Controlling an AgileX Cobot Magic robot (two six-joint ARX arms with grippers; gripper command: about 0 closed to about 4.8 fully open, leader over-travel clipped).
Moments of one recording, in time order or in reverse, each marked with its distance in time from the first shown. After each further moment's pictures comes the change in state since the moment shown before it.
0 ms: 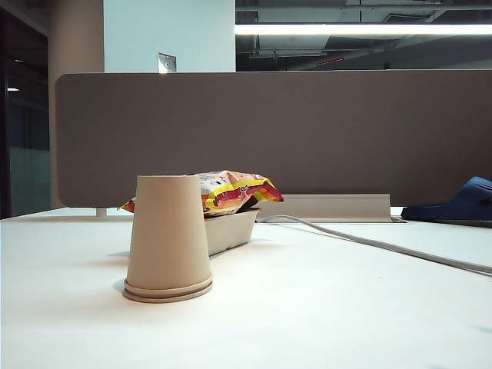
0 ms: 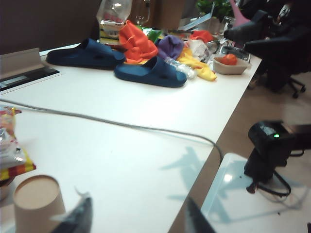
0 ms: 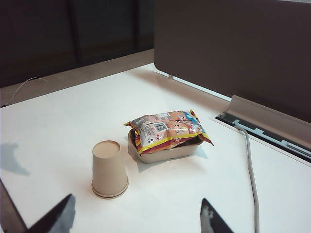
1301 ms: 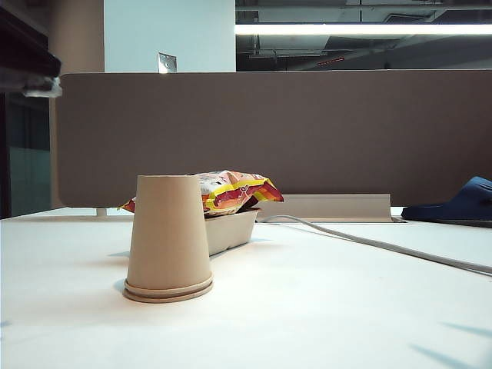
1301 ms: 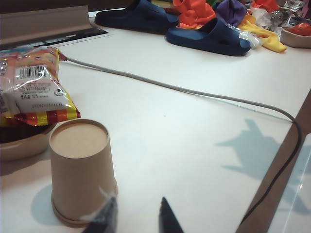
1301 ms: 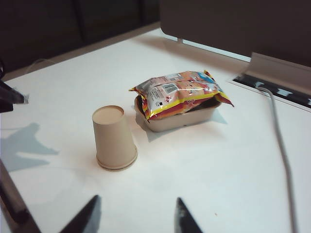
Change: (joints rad) left arm 0.000 0.000 -0.417 0.349 -0.178 0.036; right arm 0.000 -0.024 -0.243 0.126 -0.021 0.061
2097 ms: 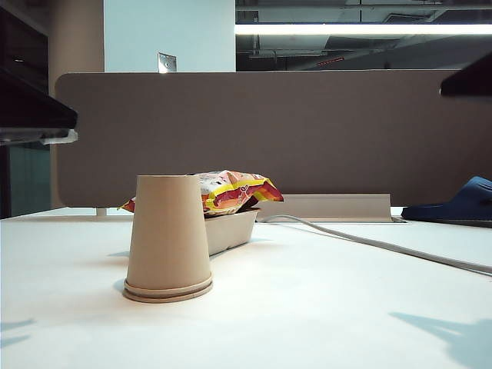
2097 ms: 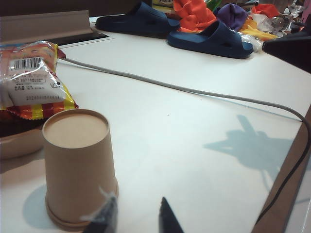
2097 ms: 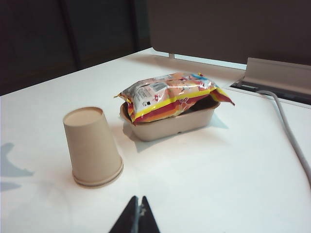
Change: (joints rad) left arm 0.000 0.001 -0.150 0.199 -0.002 0.003; right arm 0.000 0.000 -0.426 0.560 0.029 0.062
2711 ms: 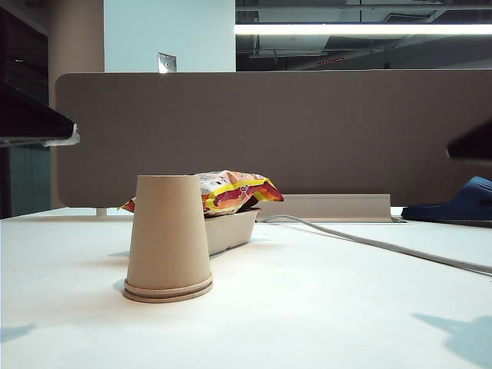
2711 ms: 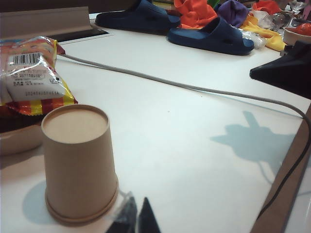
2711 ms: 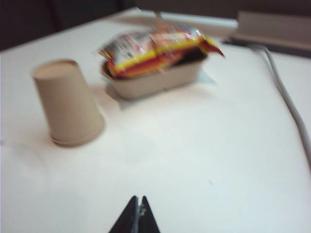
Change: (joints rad) left arm 0.000 -0.001 -0.006 -0.008 0.000 0.001; right arm 0.000 0.001 -0.042 -0.090 0.057 0.000
